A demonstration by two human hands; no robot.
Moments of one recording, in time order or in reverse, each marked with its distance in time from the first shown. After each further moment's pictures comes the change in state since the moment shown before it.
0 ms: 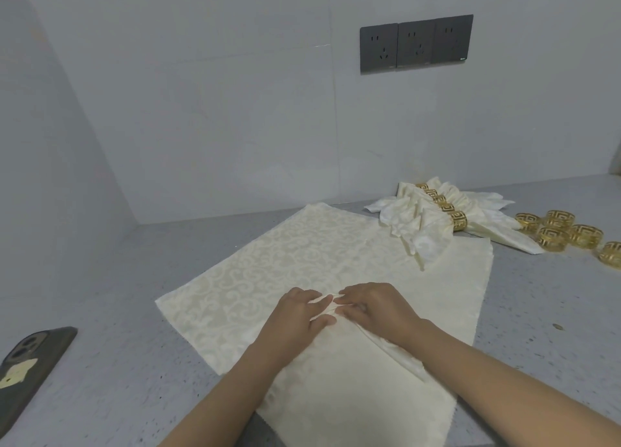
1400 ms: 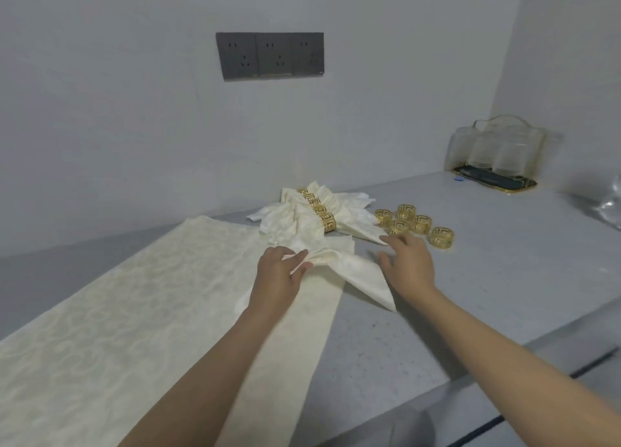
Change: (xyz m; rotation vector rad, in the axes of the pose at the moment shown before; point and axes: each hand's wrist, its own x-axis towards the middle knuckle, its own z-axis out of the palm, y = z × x) left_hand 0.141 0.141 0.062 -0.256 0.385 0.117; right_hand -0.102 0.134 -0.167 -0.401 0.400 0.708
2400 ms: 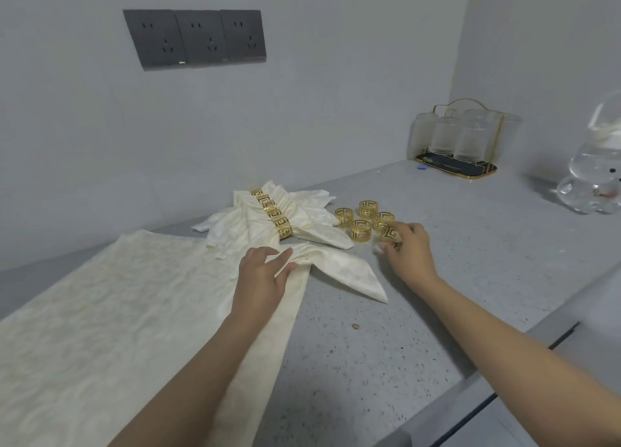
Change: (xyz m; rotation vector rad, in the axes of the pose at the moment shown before) left_hand 0.038 0.019 0.072 0.009 0.006 0.094; right_hand 0.047 0.086 -0.011 0.237 -0.016 0.250
